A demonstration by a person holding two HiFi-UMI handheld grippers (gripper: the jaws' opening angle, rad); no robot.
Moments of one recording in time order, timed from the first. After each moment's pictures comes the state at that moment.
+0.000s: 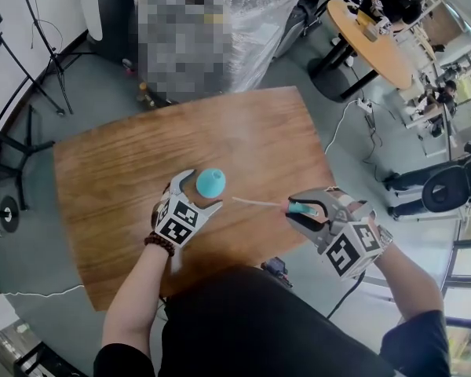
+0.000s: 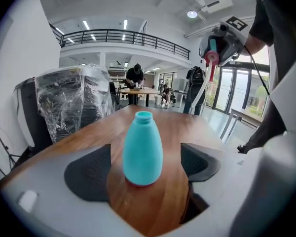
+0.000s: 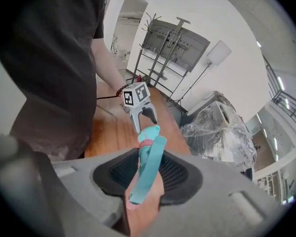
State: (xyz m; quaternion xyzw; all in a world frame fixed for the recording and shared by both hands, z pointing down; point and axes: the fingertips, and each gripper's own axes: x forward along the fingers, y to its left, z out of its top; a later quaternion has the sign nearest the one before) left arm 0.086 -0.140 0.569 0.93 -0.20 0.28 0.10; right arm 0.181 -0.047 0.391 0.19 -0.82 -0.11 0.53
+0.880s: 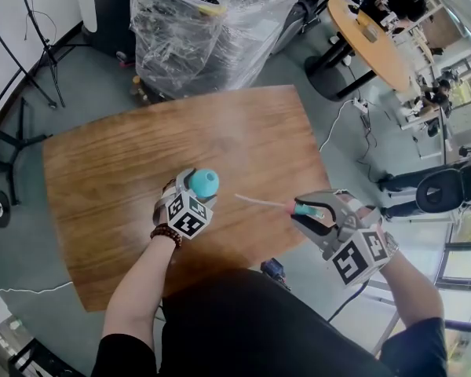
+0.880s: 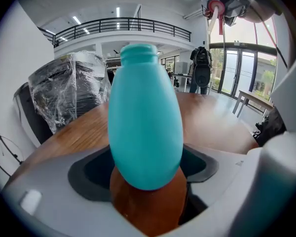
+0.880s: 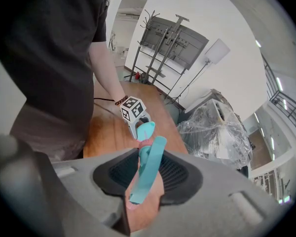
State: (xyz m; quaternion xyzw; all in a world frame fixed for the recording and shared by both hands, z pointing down) left arm 0.110 -0.155 0.636 0.91 -0.22 0.36 0.07; right arm 0.197 -0.053 0.377 0.21 -0.80 -0.11 0.55
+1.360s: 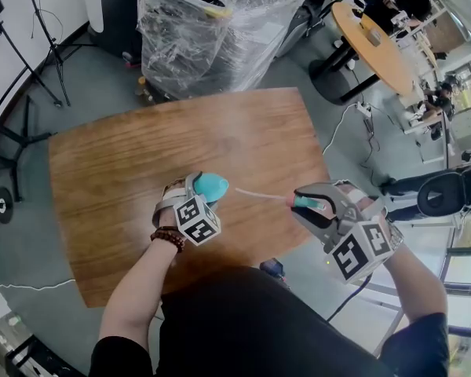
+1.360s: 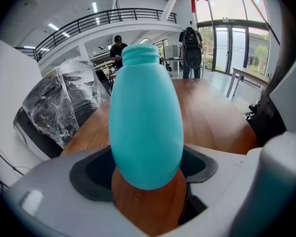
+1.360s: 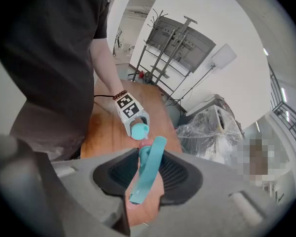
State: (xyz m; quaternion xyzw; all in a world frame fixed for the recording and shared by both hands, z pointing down) left arm 0.103 -0.136 0.618 0.88 -0.19 0.44 -0.01; right arm 0.188 -0.066 0.363 0.18 -0.80 -0.14 0.56
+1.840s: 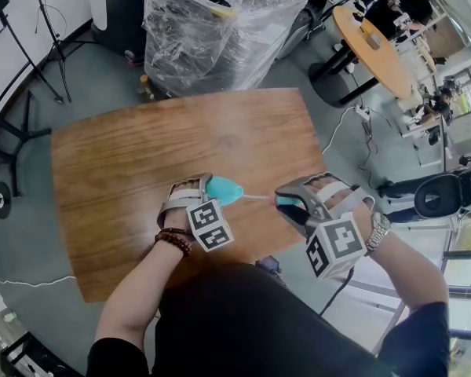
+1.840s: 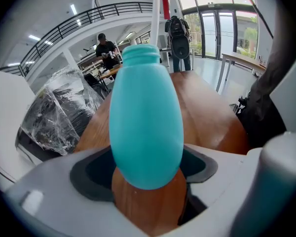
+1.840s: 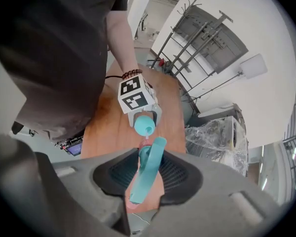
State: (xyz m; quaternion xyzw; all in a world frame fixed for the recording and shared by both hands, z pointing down) left arm 0.107 -0.109 0.595 0.85 -0.15 0.49 -0.08; right arm 0.161 -0.061 0.397 0.09 -0.73 -0.21 0.64
